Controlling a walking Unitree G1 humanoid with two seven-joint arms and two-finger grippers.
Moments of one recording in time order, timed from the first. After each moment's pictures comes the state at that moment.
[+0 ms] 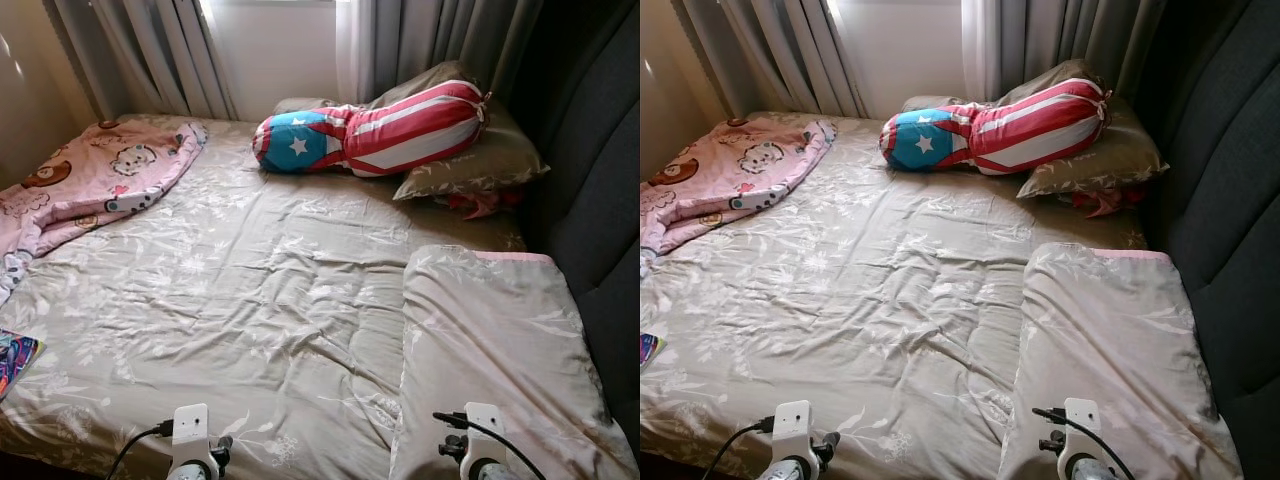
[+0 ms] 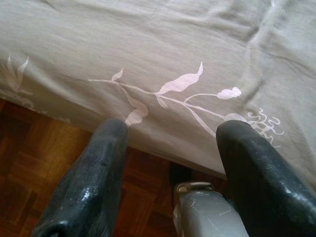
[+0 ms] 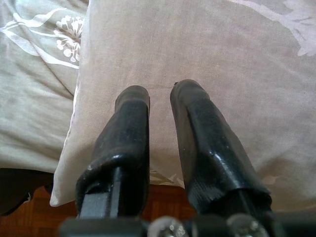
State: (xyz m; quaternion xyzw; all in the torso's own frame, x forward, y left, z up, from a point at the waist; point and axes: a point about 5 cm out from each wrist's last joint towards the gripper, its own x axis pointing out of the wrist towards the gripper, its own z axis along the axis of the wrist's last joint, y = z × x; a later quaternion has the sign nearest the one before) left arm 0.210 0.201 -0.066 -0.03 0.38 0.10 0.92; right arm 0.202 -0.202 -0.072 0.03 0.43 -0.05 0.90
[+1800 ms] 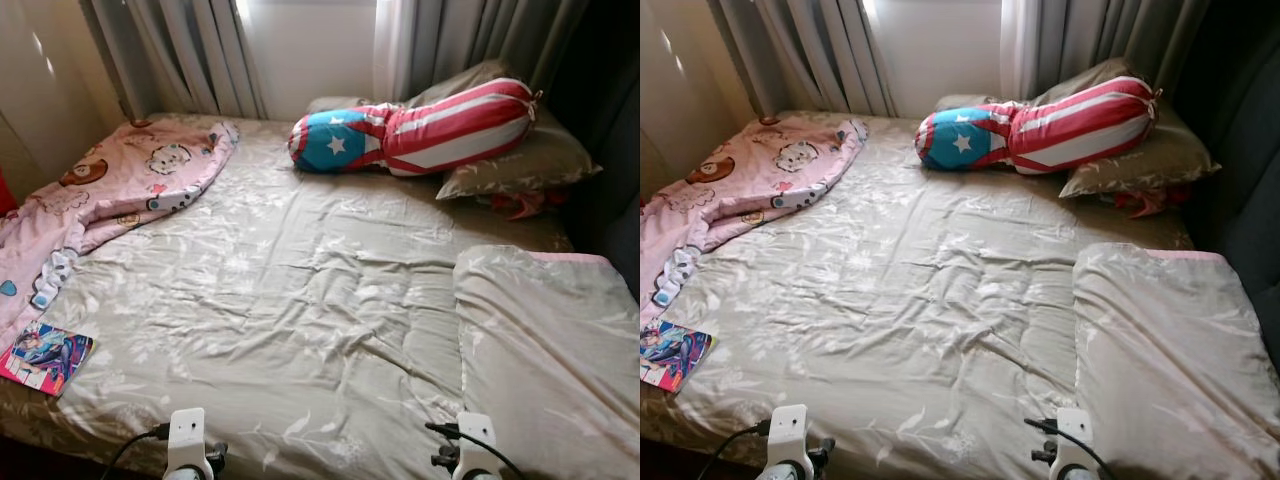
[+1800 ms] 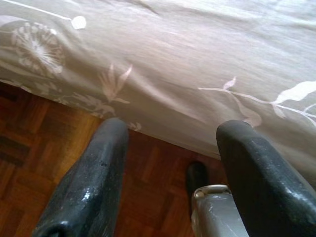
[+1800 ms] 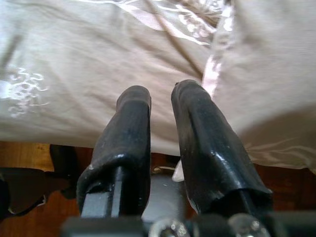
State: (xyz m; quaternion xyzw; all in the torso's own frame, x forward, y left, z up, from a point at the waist) left arm 0.206 0.207 -0.067 -0.01 0.39 0.10 0.92; right arm 0.191 -0.190 -0.080 0.03 0.44 -0.05 0.89
